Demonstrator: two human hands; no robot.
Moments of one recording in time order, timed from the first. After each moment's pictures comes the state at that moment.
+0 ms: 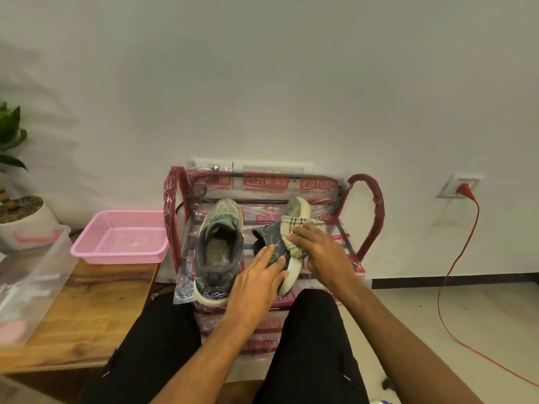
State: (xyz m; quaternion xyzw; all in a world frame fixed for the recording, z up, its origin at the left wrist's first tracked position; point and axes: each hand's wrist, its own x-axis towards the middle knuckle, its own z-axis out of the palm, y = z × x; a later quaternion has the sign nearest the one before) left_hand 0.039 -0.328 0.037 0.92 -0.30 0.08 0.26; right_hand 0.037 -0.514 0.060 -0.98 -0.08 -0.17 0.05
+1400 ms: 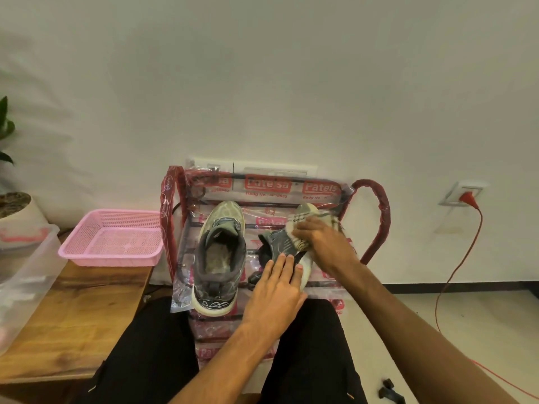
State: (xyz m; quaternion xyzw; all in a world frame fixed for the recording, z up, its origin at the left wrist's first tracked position) left_hand 0.031 -0.354 0.040 0.92 -0.38 0.06 0.11; right_hand 0.065 -0.519 0.085 -0.98 -0.11 -0.14 0.03
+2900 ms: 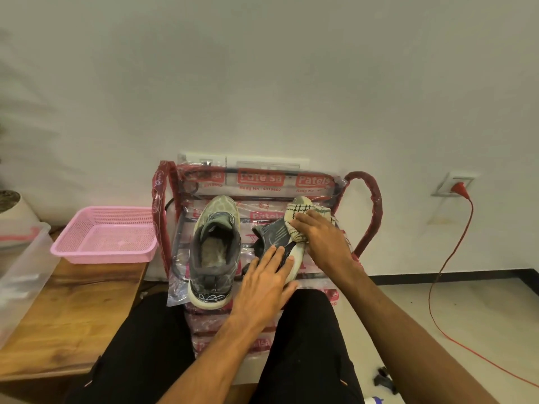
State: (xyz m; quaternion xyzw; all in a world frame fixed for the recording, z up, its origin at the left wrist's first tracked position) left_hand 0.047 -0.352 0.013 0.90 -0.35 0.17 0.19; right_hand 0.061 -0.521 0.075 -0.99 -0.04 -0.16 0.01
